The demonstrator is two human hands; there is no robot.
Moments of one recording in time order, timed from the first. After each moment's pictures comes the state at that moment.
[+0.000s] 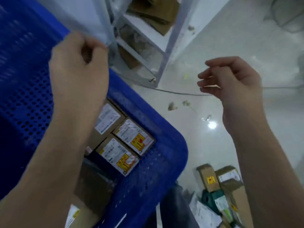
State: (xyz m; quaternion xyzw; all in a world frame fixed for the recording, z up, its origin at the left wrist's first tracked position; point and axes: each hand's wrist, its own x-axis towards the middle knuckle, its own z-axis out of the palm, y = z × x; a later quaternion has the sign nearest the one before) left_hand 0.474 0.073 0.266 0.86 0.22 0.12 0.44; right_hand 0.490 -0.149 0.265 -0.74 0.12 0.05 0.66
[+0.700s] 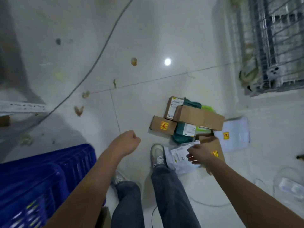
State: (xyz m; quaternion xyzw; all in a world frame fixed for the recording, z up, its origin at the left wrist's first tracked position) left_hand 0.330 -0.337 0.068 0.77 -0.16 -0.61 0.08; right_hand 0.104 -0.483 0.022 -0.45 0.67 0.29 0.52
